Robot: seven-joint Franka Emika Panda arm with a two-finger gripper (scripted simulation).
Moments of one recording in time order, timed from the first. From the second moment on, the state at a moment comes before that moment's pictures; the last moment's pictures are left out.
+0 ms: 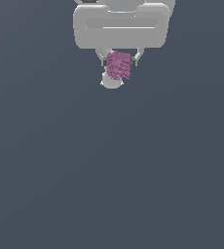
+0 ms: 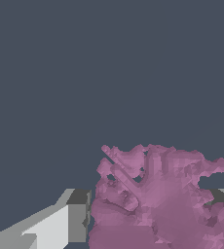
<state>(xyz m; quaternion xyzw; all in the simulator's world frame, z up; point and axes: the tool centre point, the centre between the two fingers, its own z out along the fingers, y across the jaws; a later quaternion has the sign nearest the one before) -0.033 0.019 0.447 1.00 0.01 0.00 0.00</state>
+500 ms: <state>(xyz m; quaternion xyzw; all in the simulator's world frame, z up) -0.027 0.031 0.483 1.00 0.01 0.00 0.00</state>
